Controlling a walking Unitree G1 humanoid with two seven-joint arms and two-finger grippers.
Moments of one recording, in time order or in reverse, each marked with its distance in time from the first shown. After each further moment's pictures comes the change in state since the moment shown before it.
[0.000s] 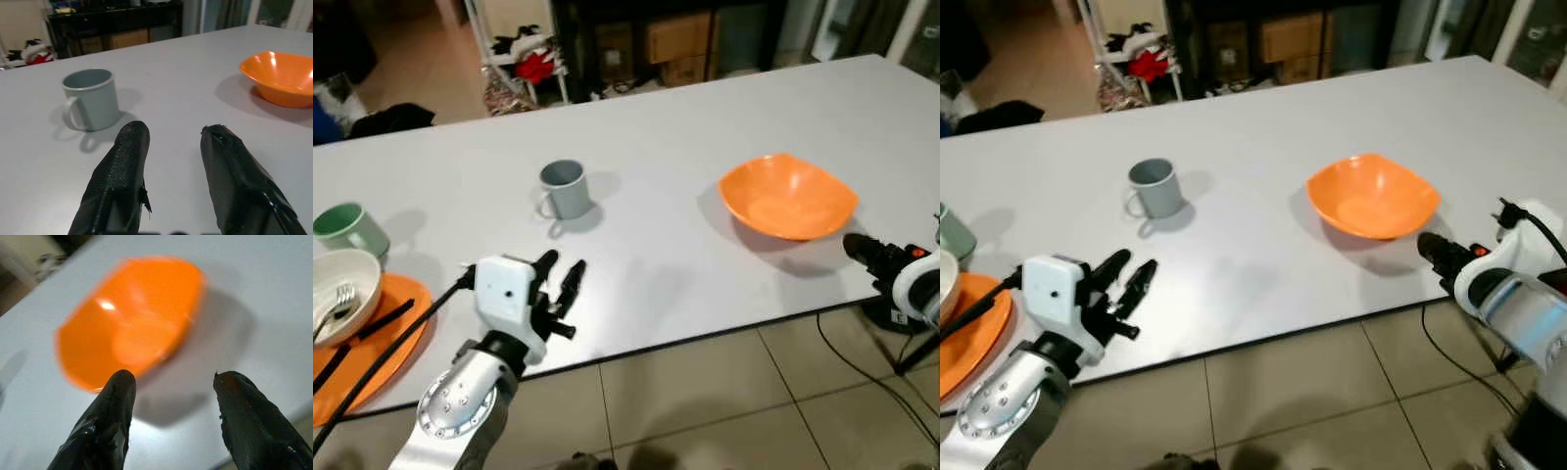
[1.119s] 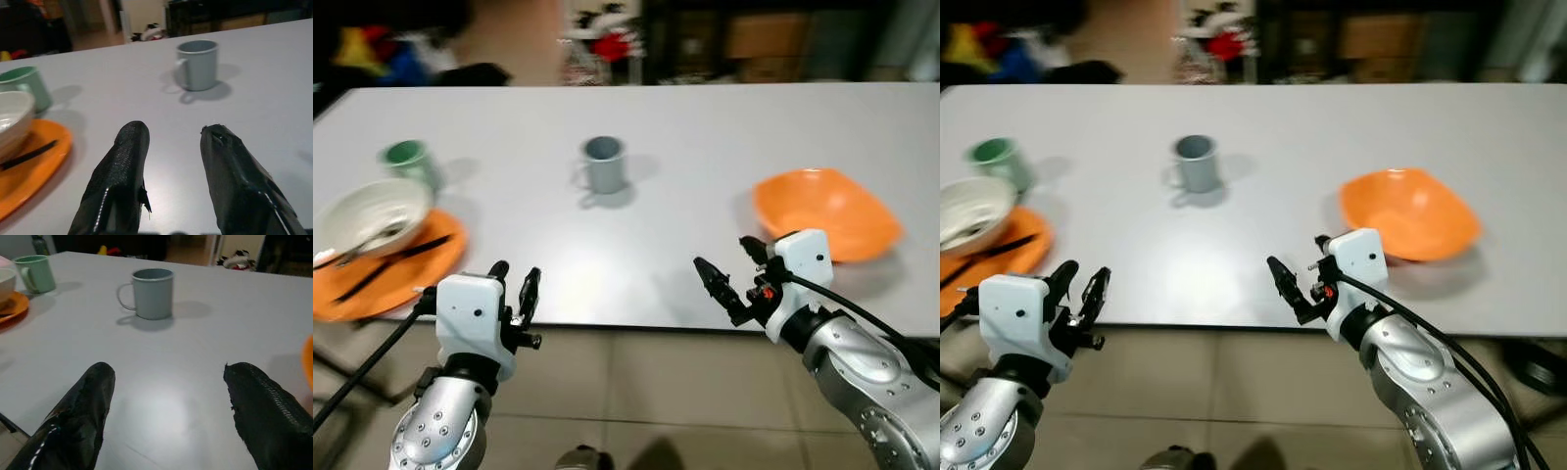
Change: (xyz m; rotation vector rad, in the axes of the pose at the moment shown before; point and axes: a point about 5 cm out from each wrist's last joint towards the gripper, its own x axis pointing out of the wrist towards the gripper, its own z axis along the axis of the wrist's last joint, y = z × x) left arm -0.025 0.013 -0.002 0.109 0.027 0.221; right arm -0.005 0.096 -0.079 -0.517 -0.157 0.481
